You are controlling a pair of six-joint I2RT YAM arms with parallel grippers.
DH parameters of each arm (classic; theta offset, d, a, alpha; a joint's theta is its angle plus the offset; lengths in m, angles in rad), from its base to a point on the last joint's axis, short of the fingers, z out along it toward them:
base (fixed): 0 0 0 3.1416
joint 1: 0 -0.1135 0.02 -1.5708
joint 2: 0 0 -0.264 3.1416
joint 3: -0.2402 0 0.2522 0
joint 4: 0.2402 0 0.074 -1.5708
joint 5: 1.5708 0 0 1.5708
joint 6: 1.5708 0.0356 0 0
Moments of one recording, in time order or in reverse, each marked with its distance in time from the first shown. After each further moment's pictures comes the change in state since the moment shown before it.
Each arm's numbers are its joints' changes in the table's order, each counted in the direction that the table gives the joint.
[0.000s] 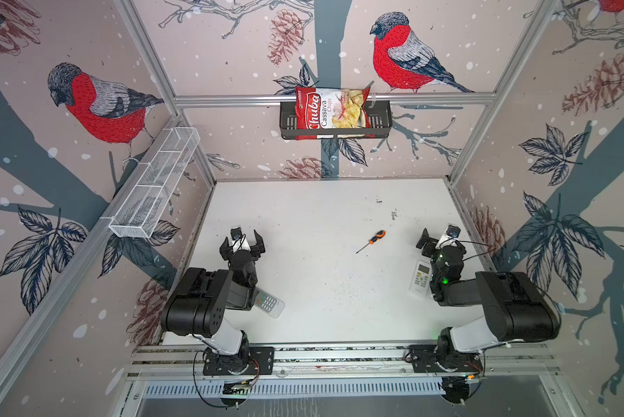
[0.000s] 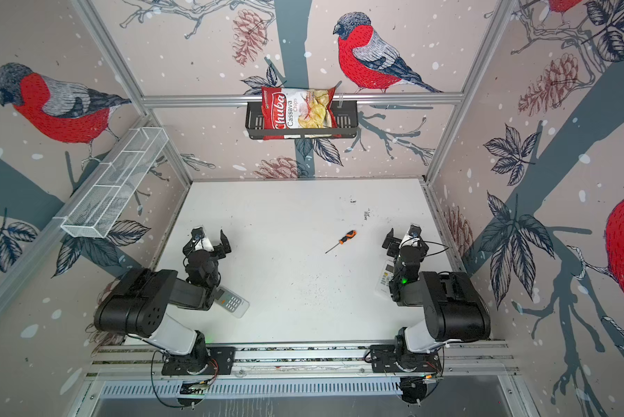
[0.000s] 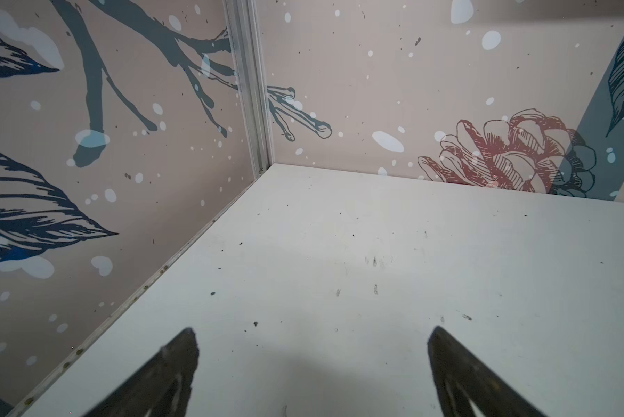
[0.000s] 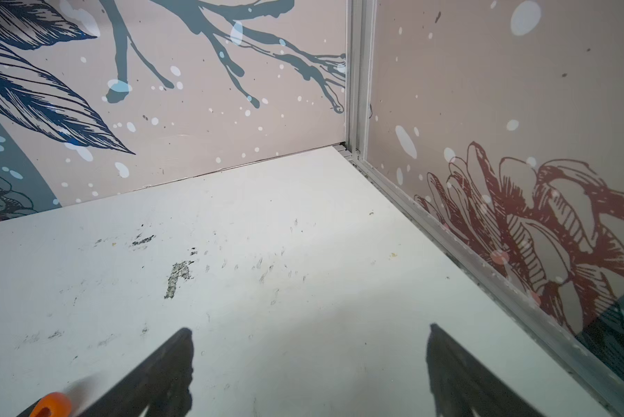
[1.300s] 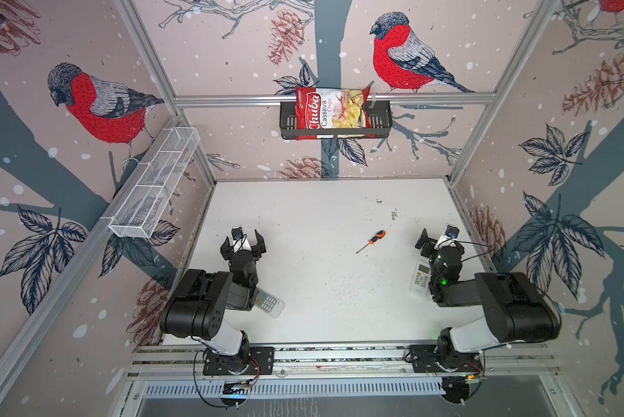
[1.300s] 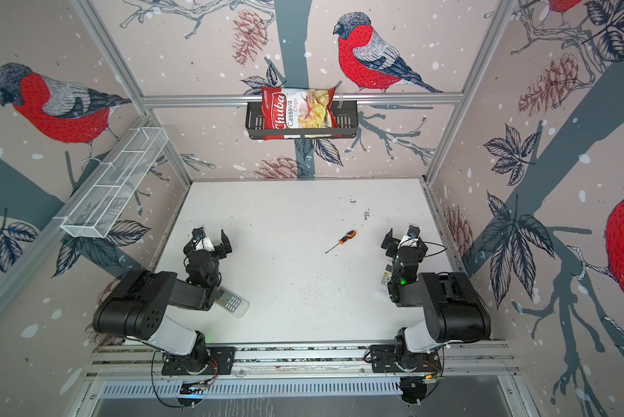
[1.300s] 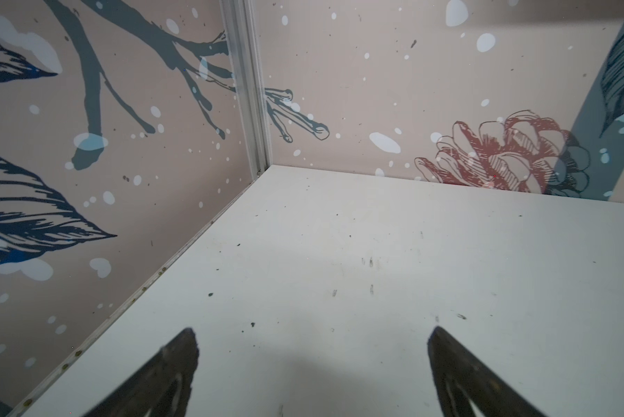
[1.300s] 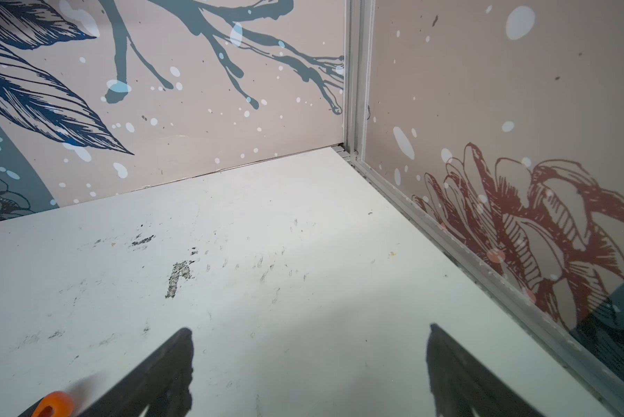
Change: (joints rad) left arm 0.025 0.044 -0.011 0.043 -0.018 0.004; right arm -0.042 0.031 0.009 0.006 0.069 0.000
